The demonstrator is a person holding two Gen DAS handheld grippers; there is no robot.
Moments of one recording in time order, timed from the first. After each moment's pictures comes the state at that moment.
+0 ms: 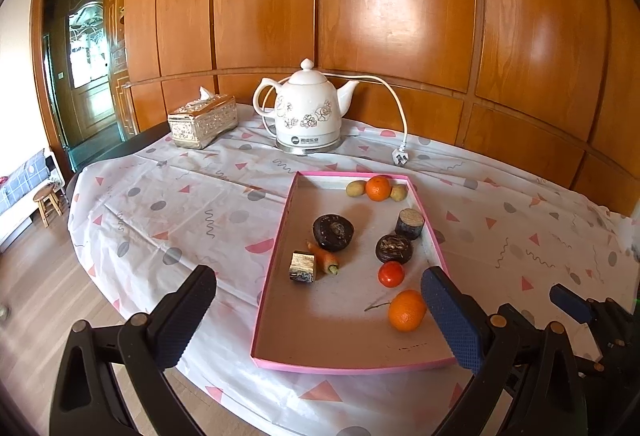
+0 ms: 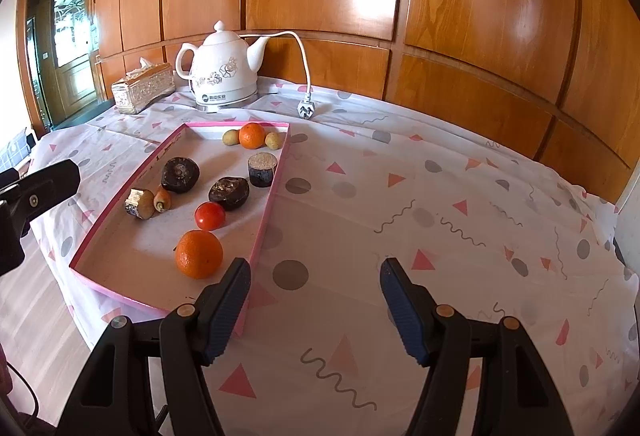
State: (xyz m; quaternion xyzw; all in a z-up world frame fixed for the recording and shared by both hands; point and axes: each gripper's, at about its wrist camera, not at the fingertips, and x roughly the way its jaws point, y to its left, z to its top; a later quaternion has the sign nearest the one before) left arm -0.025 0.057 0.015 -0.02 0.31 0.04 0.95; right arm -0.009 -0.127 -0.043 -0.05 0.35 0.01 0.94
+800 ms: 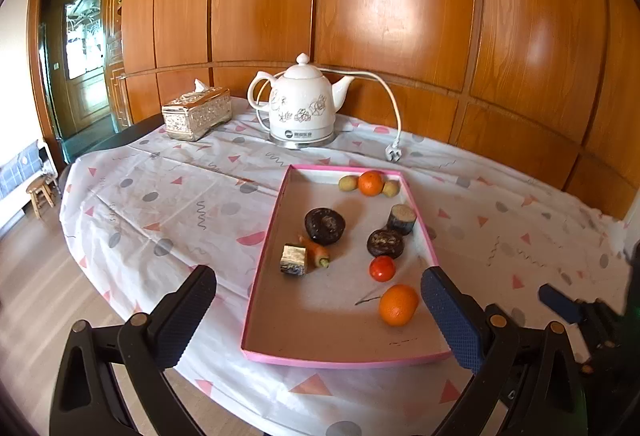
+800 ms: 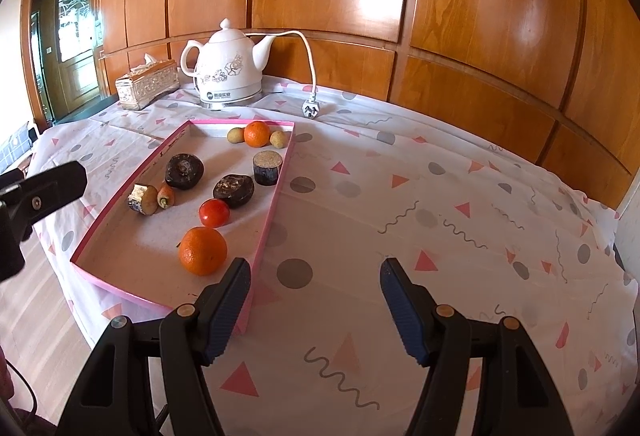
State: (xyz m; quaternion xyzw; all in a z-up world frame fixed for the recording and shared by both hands) left arm -0.027 0.058 0.012 -0.04 0.31 0.02 0.95; right arm -0.010 -0.122 -0.046 -0.06 0.35 0.02 0.93
